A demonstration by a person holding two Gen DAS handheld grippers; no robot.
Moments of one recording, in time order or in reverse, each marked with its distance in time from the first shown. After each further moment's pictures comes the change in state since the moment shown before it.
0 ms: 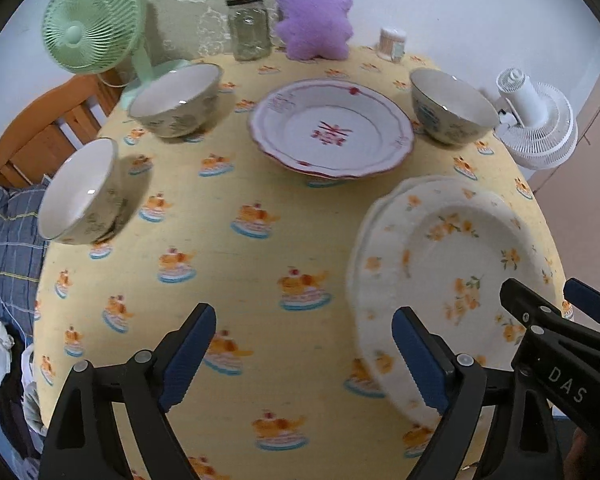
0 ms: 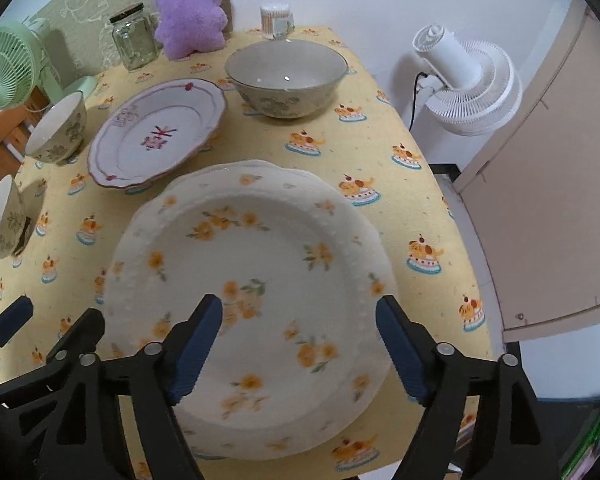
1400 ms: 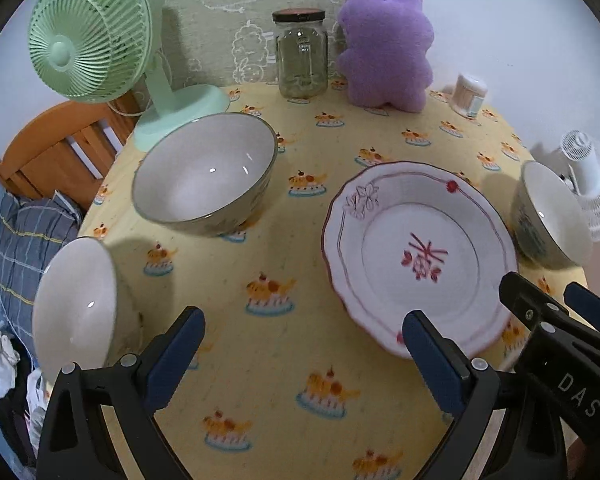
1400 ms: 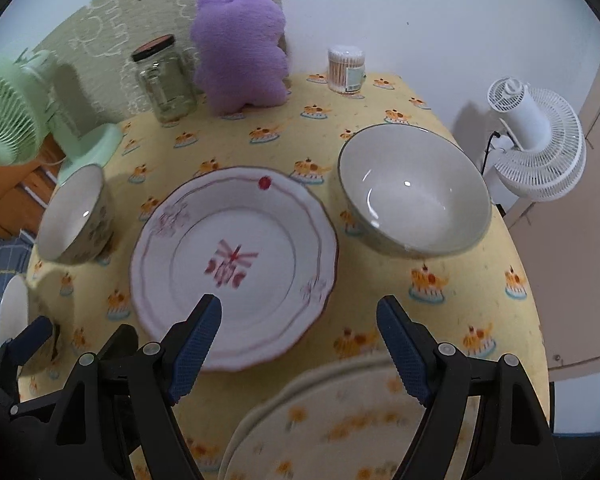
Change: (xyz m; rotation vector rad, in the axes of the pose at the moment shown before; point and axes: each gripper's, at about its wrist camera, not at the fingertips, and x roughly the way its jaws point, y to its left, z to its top) left arm 0.070 0.048 0.116 -0.084 -0.046 0.075; right arm 0.054 0.077 0.127 0.002 -0.087 0.115
